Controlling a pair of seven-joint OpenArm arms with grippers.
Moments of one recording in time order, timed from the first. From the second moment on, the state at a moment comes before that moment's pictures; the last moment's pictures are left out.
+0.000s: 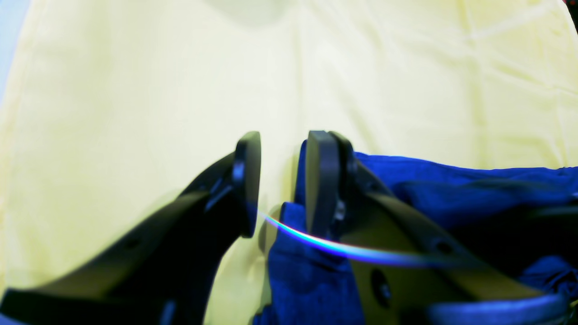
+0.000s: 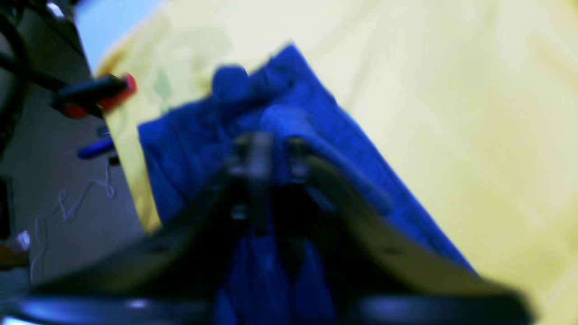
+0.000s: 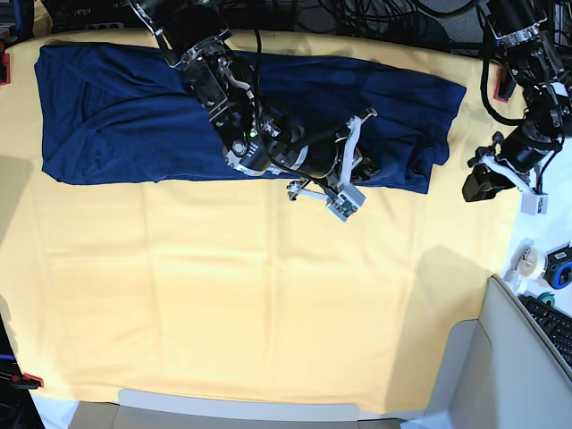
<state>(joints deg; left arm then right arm) 6.7 -21.5 -32.1 92.3 -50.6 -26.1 59.5 7.3 -2.6 -32.1 95.8 27.0 16.4 -57.6</state>
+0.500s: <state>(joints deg) 7.5 -21.6 -31.9 92.3 -50.6 -26.1 59.4 7.1 -0.6 -29.3 103.4 28.5 17.4 -57.0</state>
